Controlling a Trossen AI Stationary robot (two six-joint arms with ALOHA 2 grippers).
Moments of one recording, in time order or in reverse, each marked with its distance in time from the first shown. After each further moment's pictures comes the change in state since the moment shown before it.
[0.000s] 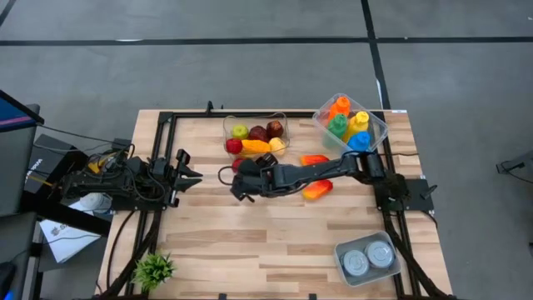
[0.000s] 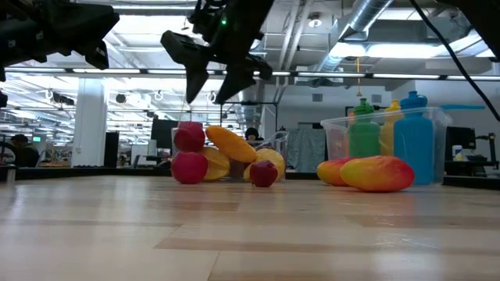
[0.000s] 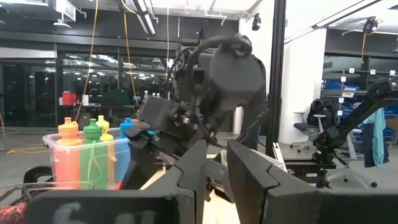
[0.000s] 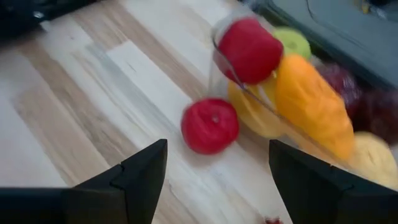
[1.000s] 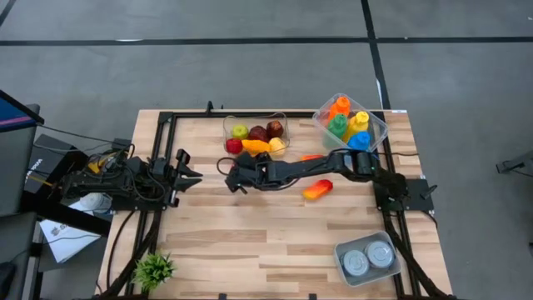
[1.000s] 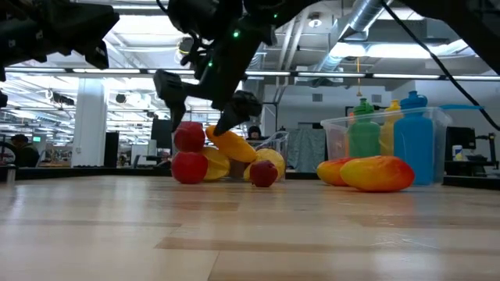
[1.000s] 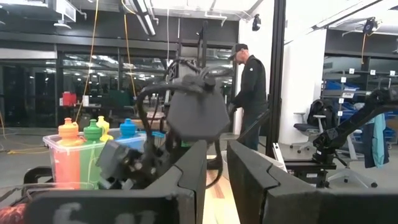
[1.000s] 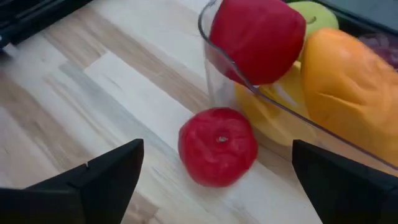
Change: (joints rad) left arm 0.000 0.000 0.000 0.002 0.000 0.000; right arm -0.084 0.096 -0.033 0.182 -0.046 0.092
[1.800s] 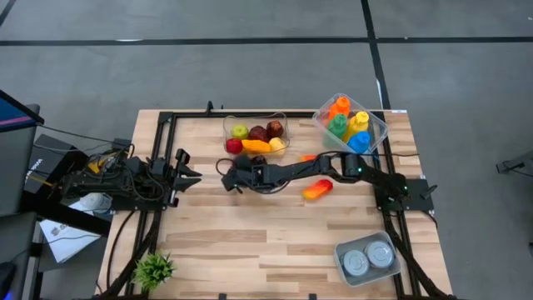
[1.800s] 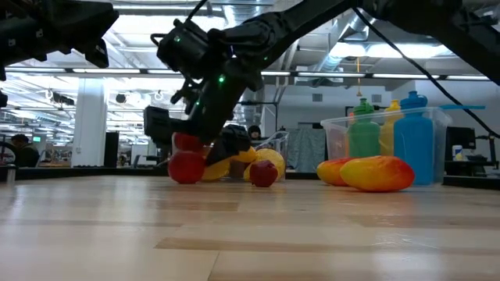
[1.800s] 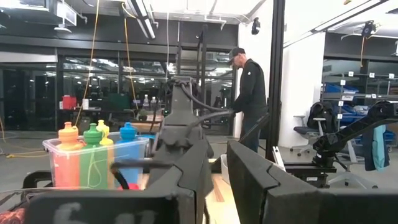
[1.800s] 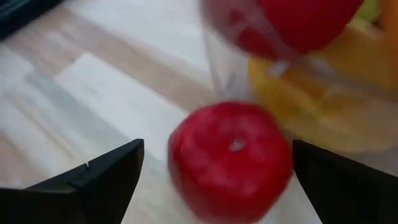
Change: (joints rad) left arm 0.000 0.000 0.000 0.016 0.000 0.000; right arm -0.026 0.135 0.001 0.181 0.000 0.061
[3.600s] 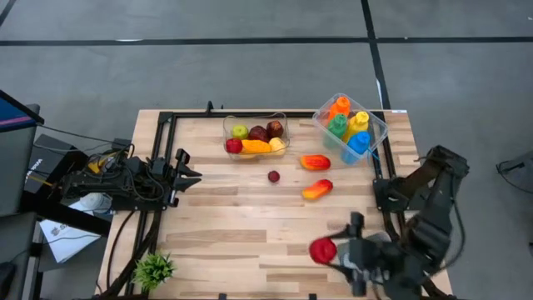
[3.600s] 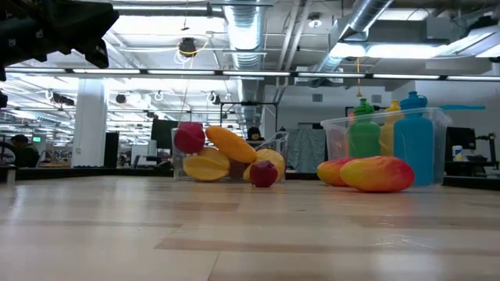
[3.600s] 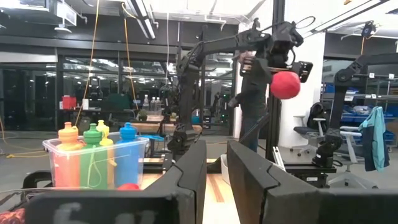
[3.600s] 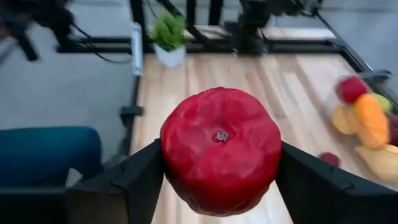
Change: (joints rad) left arm 0.000 0.000 0.000 0.000 0.000 0.000; right arm 0.950 -0.866 -0.225 -0.613 0.247 -0.093
